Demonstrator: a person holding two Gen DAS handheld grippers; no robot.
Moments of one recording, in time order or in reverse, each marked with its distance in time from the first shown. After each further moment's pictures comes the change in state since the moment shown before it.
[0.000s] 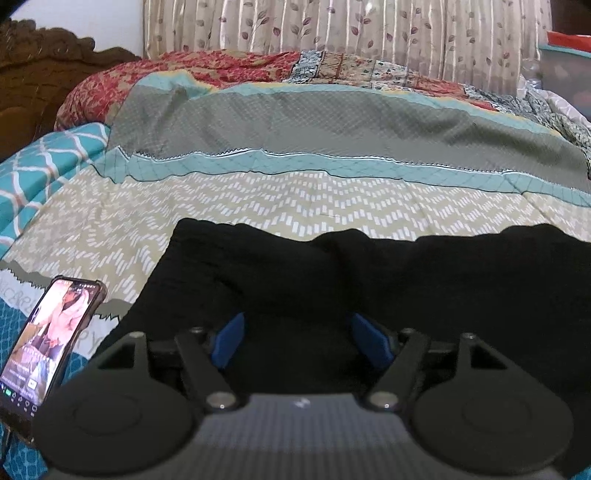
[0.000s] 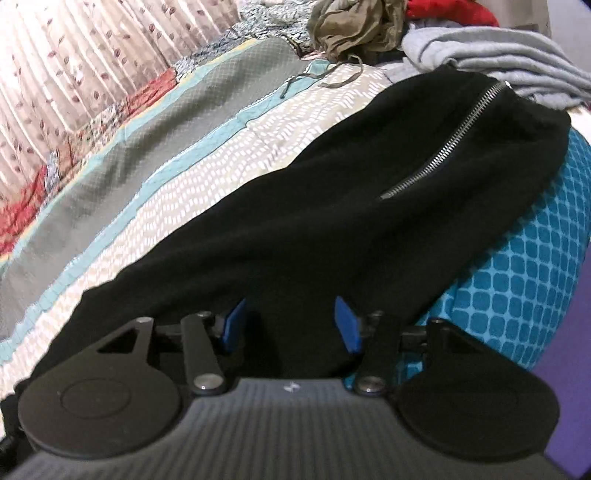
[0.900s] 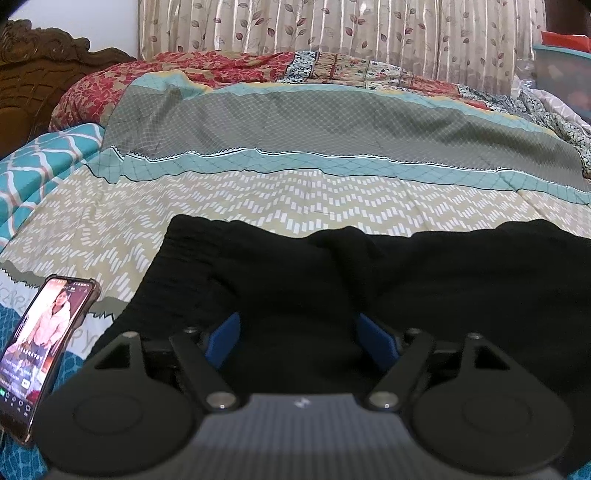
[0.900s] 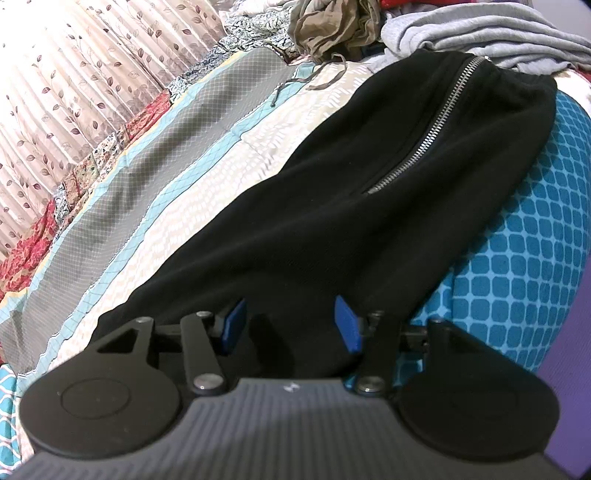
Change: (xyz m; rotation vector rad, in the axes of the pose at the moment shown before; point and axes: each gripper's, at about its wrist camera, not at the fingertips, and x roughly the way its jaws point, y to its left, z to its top) left arm 0.002 0.003 -0.003 0.004 -0.002 -0.024; right arm -0.004 -0.013 -0.004 0.096 -0.016 0.059
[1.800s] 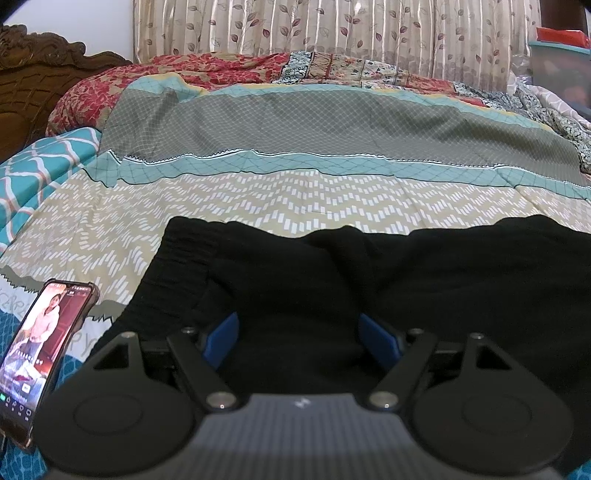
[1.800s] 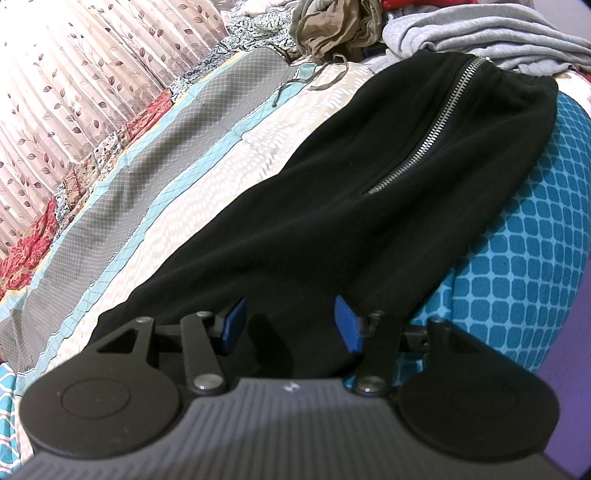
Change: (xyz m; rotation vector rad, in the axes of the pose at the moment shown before) left arm 0.000 -0.002 -0.001 0.017 -0.002 -0.002; right arm 0.000 0.002 -0.002 0.001 -0.003 0.000
